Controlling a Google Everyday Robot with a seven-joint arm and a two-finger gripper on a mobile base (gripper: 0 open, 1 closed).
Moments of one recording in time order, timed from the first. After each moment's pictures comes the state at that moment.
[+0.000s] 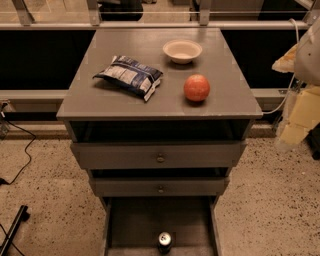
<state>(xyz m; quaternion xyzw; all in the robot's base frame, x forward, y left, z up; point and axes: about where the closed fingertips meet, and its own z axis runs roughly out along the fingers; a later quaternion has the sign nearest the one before) 0.438 -0.216 0.977 -0.60 0.78 -0.04 0.16</state>
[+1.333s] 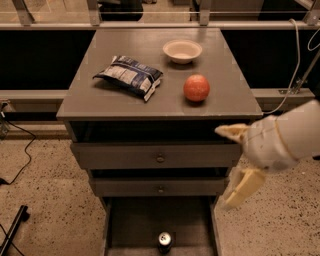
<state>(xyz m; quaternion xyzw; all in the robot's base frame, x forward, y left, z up) 0.413 -0.137 0.838 -0.64 0.69 0.15 0.29</state>
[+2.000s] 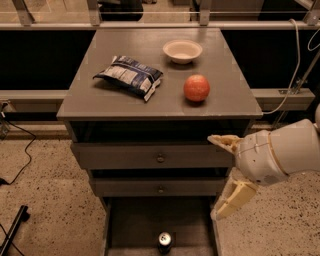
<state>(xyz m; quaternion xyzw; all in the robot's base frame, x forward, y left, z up) 0.400 -0.116 0.817 -0.63 0.68 0.18 0.32</state>
